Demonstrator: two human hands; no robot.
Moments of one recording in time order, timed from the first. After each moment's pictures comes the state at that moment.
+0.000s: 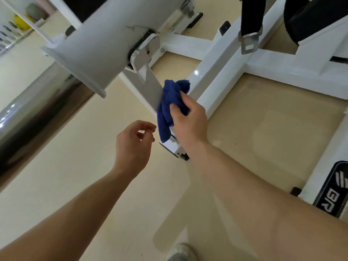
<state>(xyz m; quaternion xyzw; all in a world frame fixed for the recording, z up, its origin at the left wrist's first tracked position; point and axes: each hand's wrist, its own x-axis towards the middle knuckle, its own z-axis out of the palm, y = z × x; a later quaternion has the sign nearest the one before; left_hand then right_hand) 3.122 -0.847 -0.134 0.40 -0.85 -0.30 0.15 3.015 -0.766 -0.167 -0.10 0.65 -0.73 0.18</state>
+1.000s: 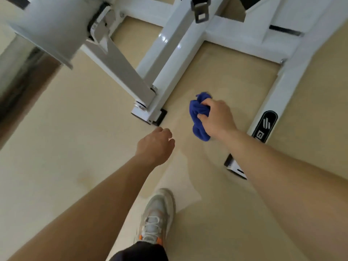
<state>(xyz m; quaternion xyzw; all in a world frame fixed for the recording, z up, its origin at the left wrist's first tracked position) 3.138 -0.752 -0.181 0.21 -0.94 -0.10 -0.24 3.007 -0.599 -0.208 -0.14 0.88 -0.39 0.21</state>
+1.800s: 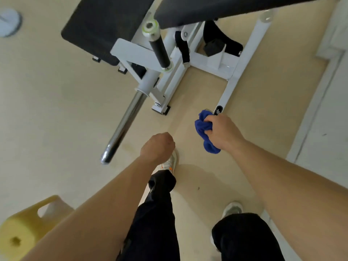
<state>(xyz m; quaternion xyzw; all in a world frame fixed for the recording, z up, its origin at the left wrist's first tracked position) 3.274 -0.657 0.253 0.26 -0.89 -0.22 -0.29 3.164 -0.466 0.236 -0.19 0.91 -0.25 0.28</state>
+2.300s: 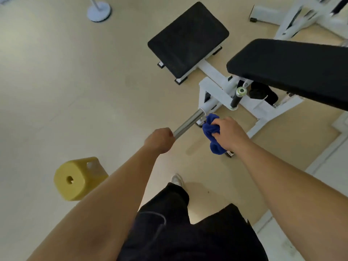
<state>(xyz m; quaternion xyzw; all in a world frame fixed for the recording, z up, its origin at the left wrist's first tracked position) 3.395 -0.825 0.516 0.39 -0.85 -0.25 -0.24 3.237 -0.641 0.526 -0.34 0.88 -0.14 0.28</state>
